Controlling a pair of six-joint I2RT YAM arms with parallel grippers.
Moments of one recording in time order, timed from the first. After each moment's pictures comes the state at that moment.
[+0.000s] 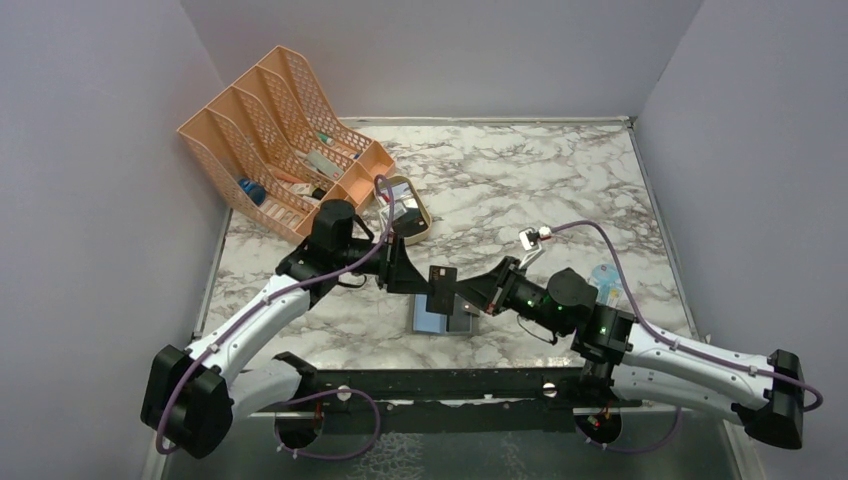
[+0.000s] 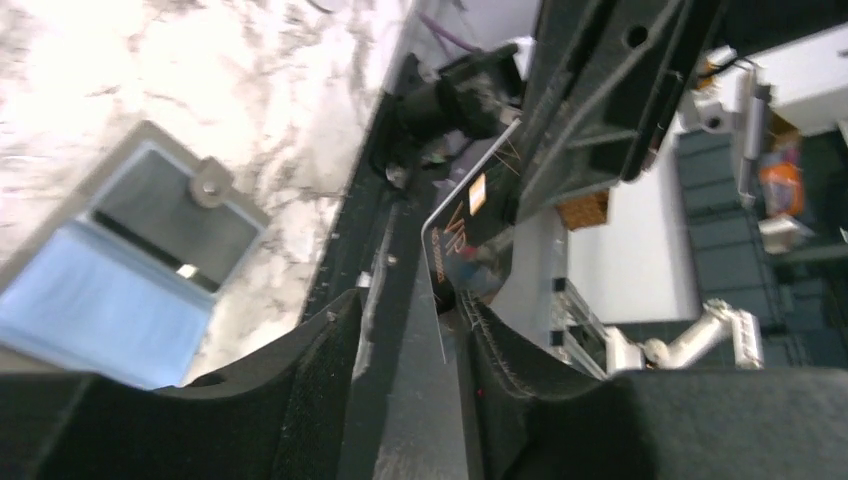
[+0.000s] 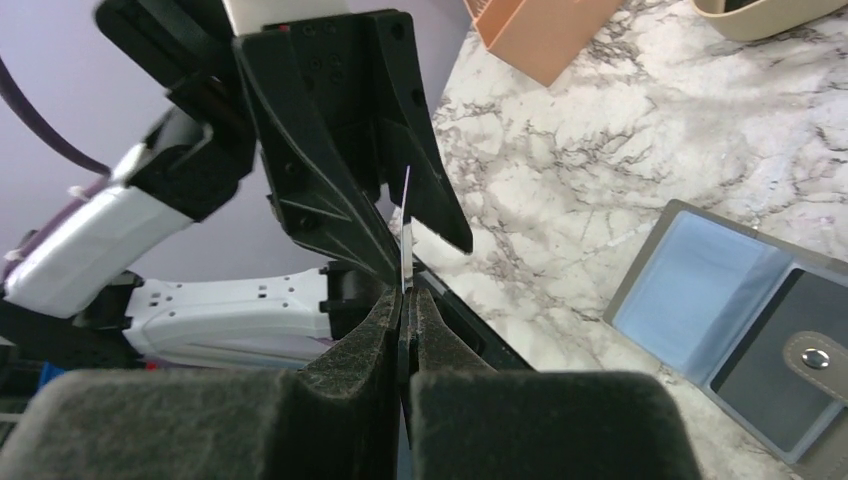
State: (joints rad) left arm -0.50 1.07 0.67 0.00 1.09 -0.62; right arm 1.10 0.73 0.50 0.15 0.14 0.99
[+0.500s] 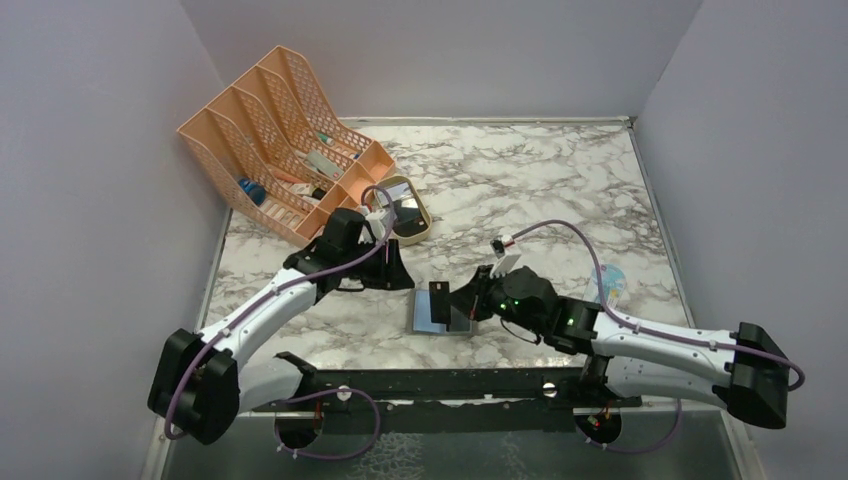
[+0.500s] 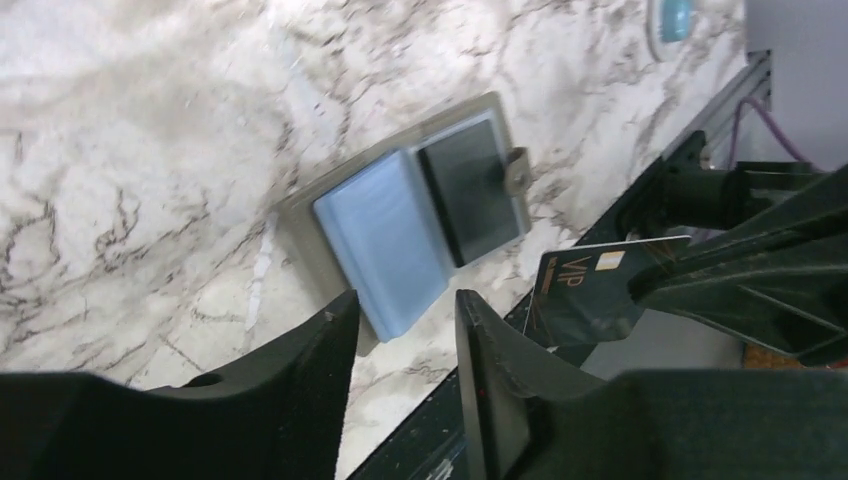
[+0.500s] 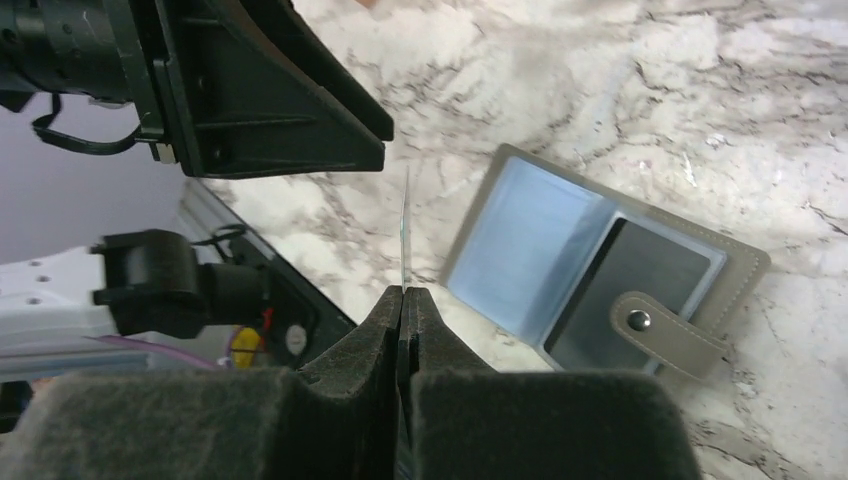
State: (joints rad) left arm -0.49 1.13 0.72 -0.34 0.54 -0.46; right arm 1.10 0.94 0.50 0.08 0.20 0.85
